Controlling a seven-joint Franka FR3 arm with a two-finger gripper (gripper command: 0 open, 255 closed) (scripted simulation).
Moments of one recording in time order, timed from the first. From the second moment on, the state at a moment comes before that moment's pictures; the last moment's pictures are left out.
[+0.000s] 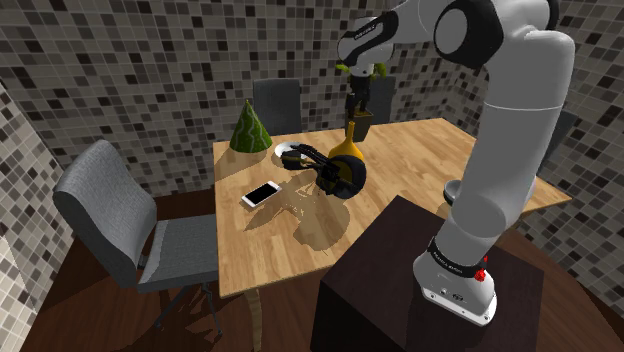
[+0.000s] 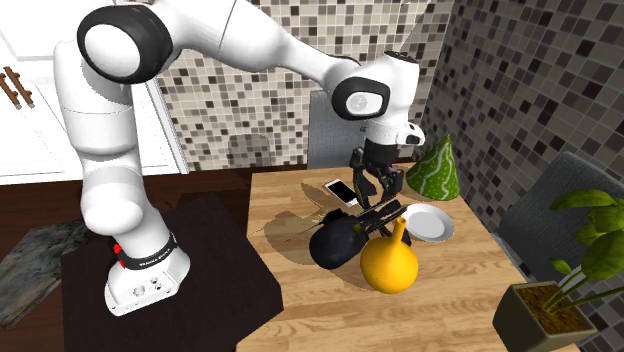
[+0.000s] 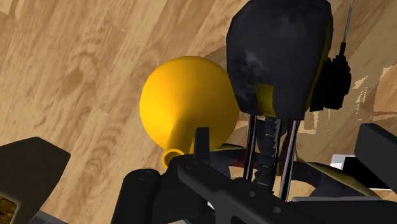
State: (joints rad) arm -0.13 0.25 -0.39 -1.83 0.05 2.00 -0.57
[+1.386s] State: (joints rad) arm -0.27 0.66 -0.36 -1.48 0.17 2.02 -0.70
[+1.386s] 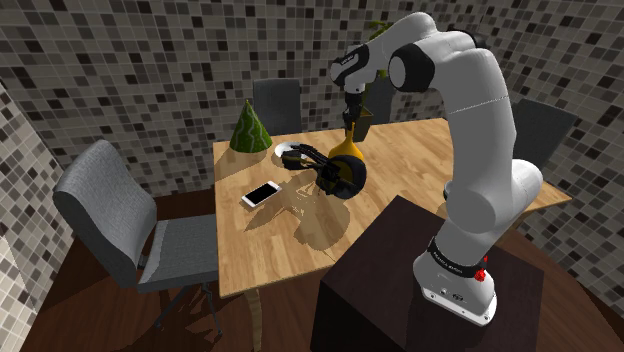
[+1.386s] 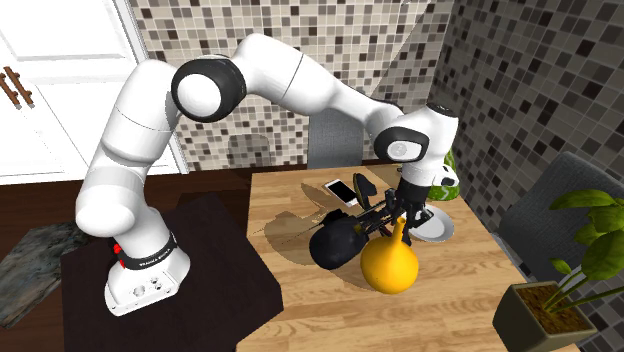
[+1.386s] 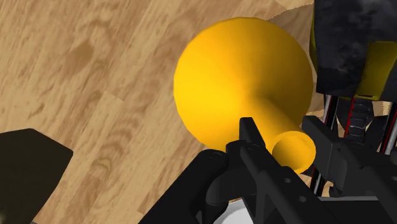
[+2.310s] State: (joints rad) arm -0.27 0.62 -0.37 -1.45 0.16 1.95 -0.70
